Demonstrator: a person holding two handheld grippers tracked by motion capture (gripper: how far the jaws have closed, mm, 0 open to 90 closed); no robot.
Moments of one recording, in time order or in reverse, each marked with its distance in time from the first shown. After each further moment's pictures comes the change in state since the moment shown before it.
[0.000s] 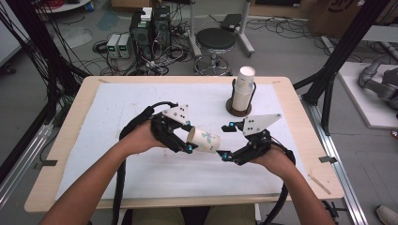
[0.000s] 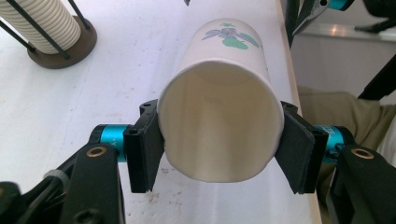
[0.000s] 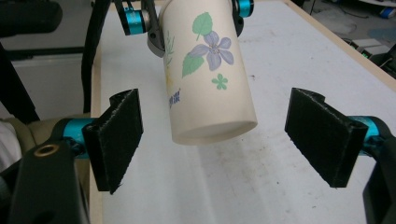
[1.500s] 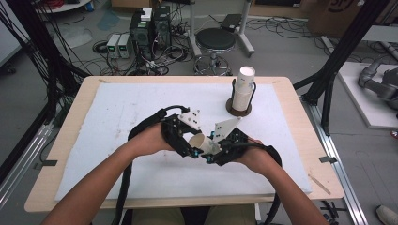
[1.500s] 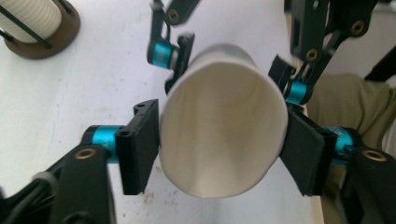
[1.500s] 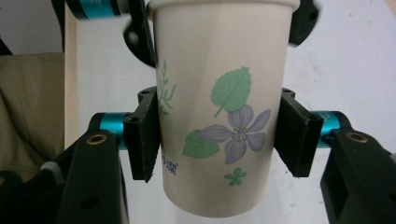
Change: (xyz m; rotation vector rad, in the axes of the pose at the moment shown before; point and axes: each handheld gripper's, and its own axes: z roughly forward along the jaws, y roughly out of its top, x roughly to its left) left arm -0.005 0.009 0.020 0.052 0.008 0.004; right arm 0.010 0.017 0.055 0.296 -0.004 -0.115
